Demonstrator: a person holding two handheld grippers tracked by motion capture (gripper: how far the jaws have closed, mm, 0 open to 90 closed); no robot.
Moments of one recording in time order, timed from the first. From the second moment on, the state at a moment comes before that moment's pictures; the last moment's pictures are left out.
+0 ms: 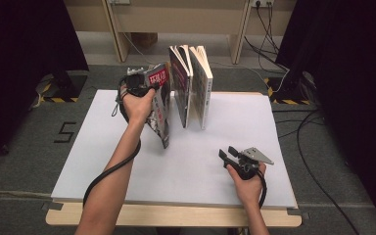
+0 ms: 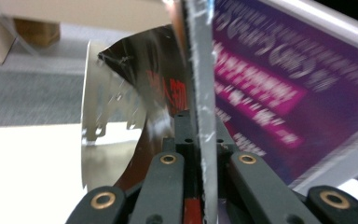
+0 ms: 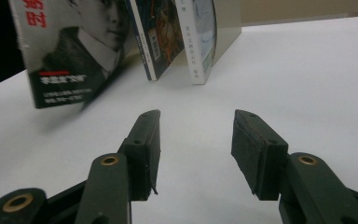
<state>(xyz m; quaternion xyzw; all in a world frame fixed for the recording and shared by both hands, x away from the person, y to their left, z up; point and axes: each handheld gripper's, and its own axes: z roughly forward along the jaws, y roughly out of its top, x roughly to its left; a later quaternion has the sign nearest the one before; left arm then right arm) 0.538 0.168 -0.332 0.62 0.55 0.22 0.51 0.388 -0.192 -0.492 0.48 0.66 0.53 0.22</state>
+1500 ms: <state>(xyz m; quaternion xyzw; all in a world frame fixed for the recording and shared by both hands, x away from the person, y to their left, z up) 0.541 0.212 -0.361 0.56 0.49 0.37 0.56 0.387 -0.192 -0.492 0.48 0.66 0.53 0.22</state>
